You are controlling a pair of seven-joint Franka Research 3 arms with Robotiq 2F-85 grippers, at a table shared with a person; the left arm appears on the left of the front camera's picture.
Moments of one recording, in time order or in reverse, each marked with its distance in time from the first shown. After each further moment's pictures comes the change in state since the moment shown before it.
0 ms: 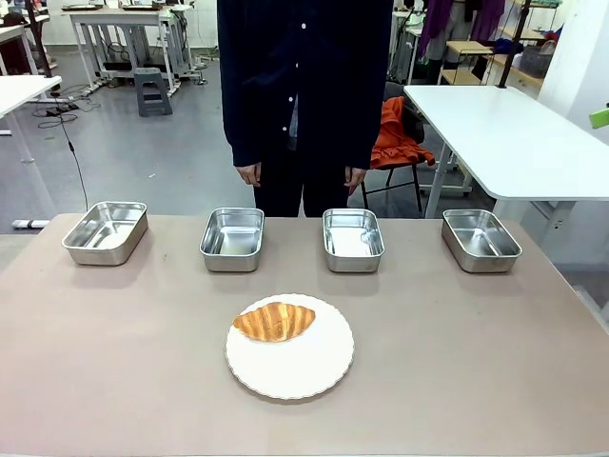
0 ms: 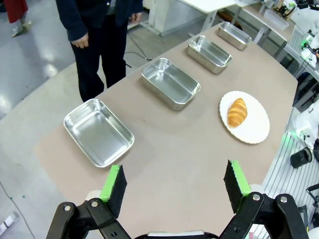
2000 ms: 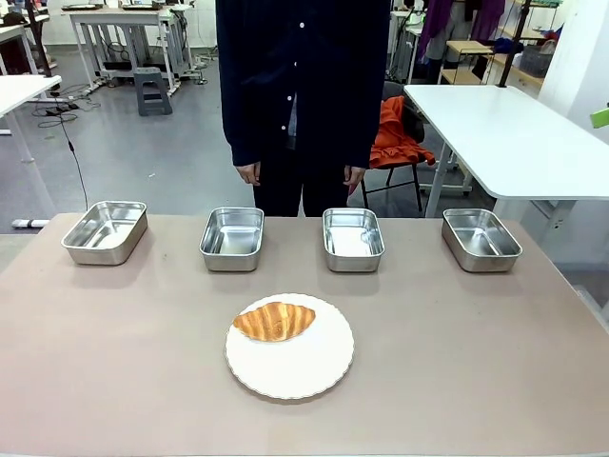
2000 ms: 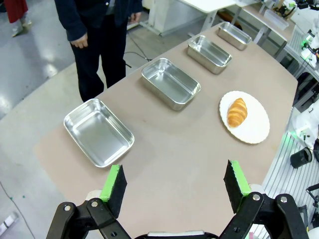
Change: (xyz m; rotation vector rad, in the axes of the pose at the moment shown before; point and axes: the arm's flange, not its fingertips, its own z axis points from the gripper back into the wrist) left arm 0.000 0.000 0.000 0.000 0.000 0.000; right arm 0.000 0.000 0.000 0.001 0.001 -0.001
